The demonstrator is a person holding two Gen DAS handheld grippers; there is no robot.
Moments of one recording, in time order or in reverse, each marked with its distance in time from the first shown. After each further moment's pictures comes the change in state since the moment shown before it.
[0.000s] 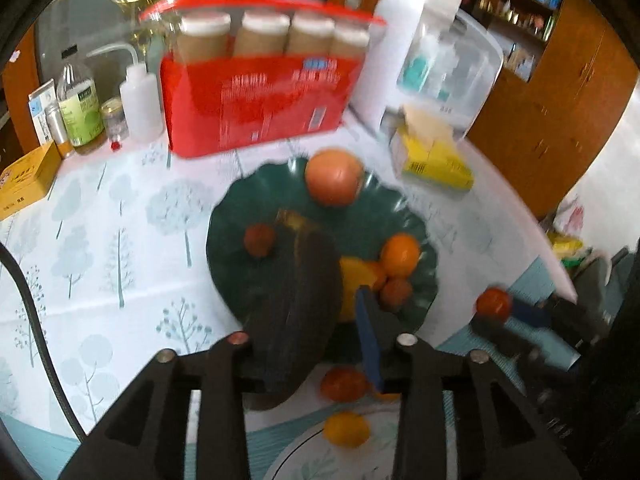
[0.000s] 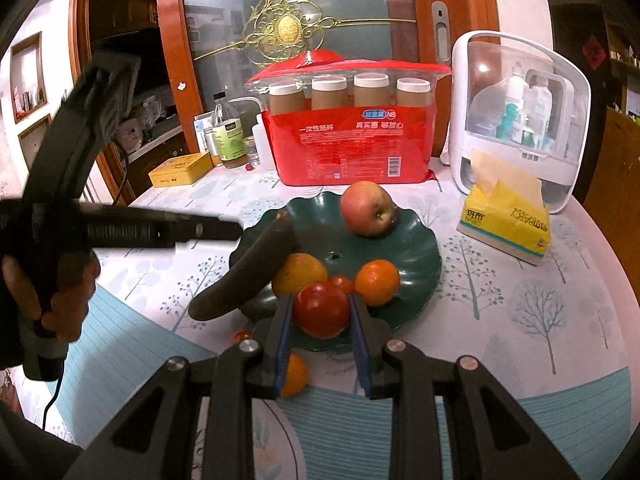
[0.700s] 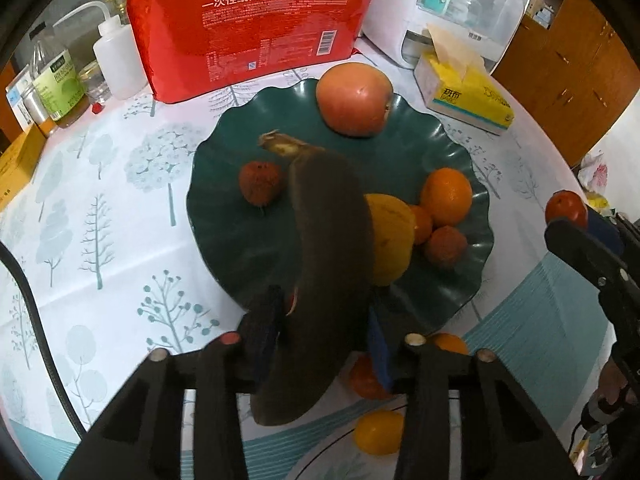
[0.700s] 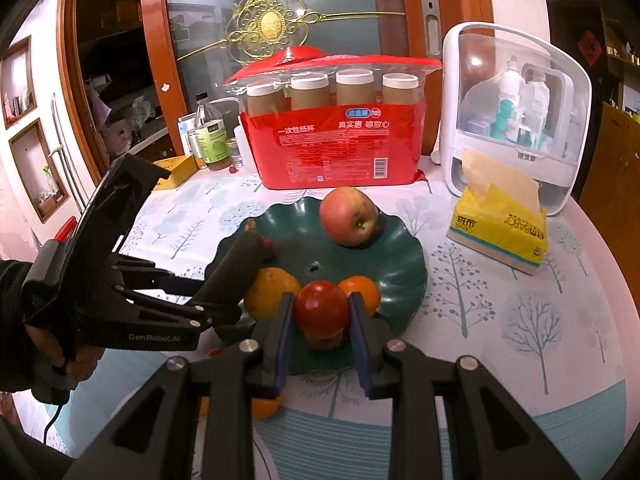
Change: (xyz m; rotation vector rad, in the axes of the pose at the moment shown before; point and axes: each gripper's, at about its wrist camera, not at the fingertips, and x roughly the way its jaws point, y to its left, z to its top) left arm 0.060 0.004 -0.007 0.038 0.171 0.073; right arm 0.018 -0.019 0.016 0.015 0.017 -0.024
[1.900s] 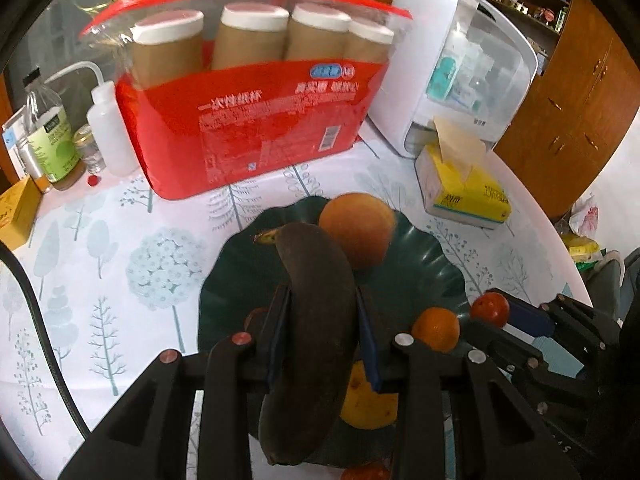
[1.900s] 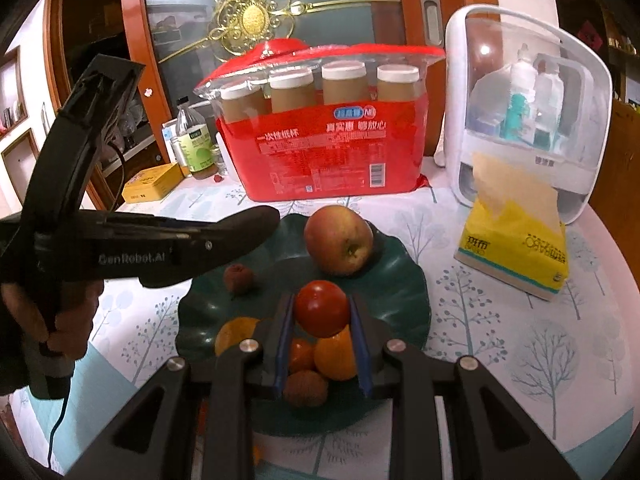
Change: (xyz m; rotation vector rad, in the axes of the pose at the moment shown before) left arm -0.014 0.008 0.078 -0.027 -0.169 -0.048; right arm 0.048 -0.018 0.029 0.026 0.019 0.013
